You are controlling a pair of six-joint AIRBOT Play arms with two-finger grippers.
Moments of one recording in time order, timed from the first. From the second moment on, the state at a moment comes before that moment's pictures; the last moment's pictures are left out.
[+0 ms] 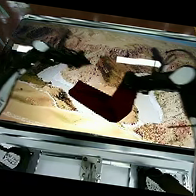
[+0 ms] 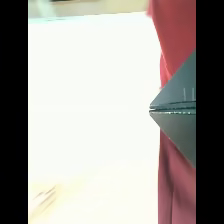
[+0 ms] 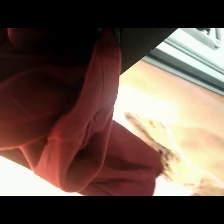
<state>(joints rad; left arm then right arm) -0.13 -1.66 1.56 0.52 -0.96 -1.27 0.27 -1.29 1.27 -0.93 1.08 1.66</state>
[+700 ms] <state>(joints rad) 0.18 -1.38 1.55 0.71 -1.27 -1.26 0.52 -1.90 1.54 -0.32 0.80 1.45</state>
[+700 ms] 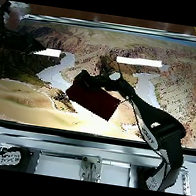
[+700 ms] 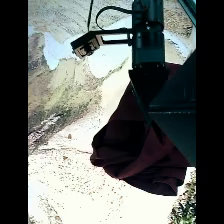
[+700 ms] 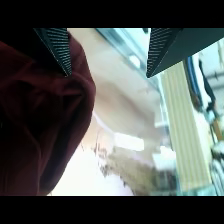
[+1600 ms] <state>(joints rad) 0.18 -1.38 1.54 0.73 -1.30 -1.26 0.14 -1.69 1.13 -0.82 1.22 1.52</state>
